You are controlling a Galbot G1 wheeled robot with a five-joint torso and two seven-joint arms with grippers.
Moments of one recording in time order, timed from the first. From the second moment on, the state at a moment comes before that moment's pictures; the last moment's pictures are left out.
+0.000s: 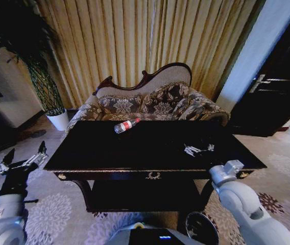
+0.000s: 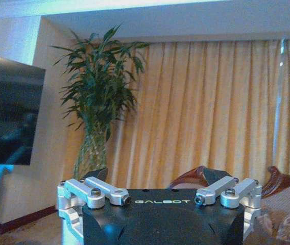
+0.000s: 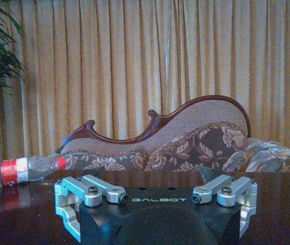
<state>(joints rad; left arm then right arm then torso) 1.89 -1.26 -1.19 -2.50 -0.75 0.10 -0.19 -1.56 0.96 0.70 2.29 0.68 -0.20 0.14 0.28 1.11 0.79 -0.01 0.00</state>
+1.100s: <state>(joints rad) 1.45 -0.65 -1.02 -2.07 -1.02 0.24 -0.08 -1.76 0.91 0.92 2.50 0.85 -0.26 0.20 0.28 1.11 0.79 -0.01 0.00</state>
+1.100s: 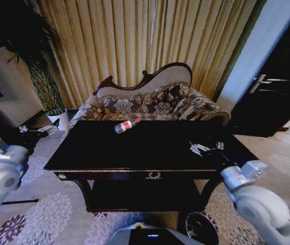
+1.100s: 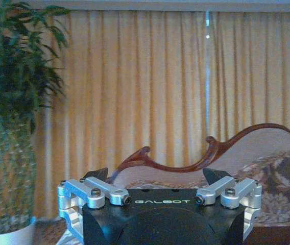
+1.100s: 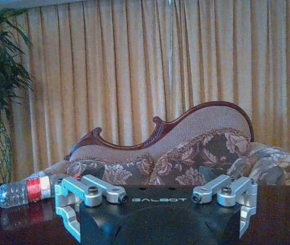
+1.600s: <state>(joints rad) 1.08 -0.57 -0.66 -1.91 -1.02 0.21 -0.06 -1.82 0.93 1.00 2.50 0.92 -0.25 0.22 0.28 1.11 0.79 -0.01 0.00</state>
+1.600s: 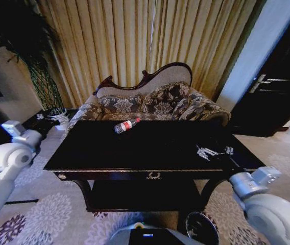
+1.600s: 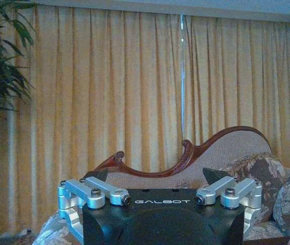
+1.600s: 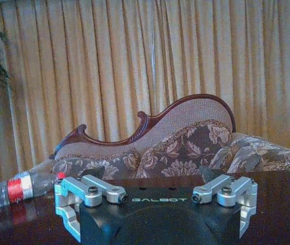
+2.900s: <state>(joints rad) 0.32 -0.86 0.06 -1.45 -0.96 0.23 -0.04 -1.72 0.88 1.01 2.43 1.01 -0.24 0.24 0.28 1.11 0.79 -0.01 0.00</state>
